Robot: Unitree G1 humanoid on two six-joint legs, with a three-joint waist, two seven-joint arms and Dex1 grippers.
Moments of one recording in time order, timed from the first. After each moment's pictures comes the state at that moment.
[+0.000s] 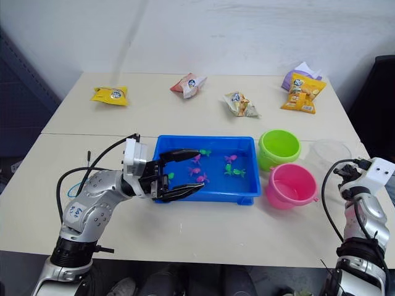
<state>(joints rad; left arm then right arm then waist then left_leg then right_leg) -0.34 0.40 -0.07 -0.30 -0.59 0.36 -0.92 -0.35 -0.54 -0.60 0.57 0.42 0.16 0.28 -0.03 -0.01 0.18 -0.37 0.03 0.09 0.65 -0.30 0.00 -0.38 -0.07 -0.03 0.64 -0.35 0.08</state>
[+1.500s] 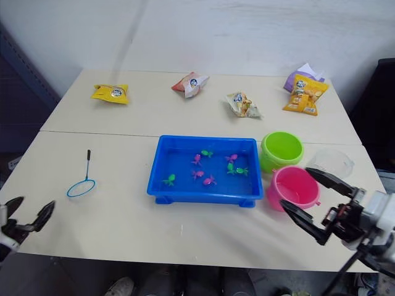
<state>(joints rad) 0.34 0.55 0.79 0.07 -0.41 0.11 -0.50 0.30 -0.56 -0.52 -0.50 0.72 -0.03 1.10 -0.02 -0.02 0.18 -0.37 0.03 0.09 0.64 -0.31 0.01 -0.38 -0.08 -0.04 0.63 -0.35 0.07</state>
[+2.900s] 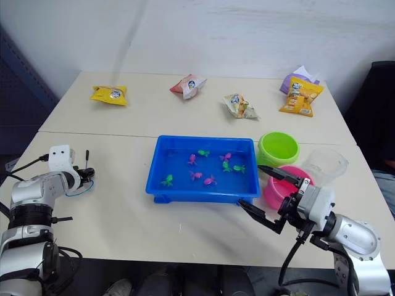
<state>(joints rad) -0.59 0.65 0.30 0.60 -0.23 0.82 -0.10 0.17 -0.59 -0.26 -0.50 0.53 -0.08 0.96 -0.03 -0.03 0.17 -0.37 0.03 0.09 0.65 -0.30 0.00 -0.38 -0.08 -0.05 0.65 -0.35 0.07</state>
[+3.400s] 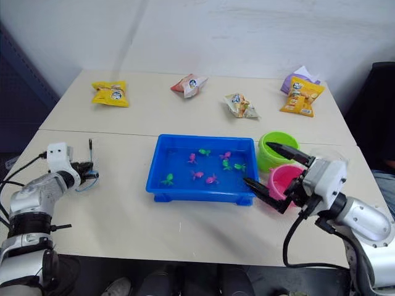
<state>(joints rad) -0.49 0.67 0.34 0.42 -0.34 0.51 -0.48 0.02 -0.72 -0.31 -0.62 0.65 0.20 0.77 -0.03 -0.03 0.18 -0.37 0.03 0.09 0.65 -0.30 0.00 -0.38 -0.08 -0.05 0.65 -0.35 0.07</state>
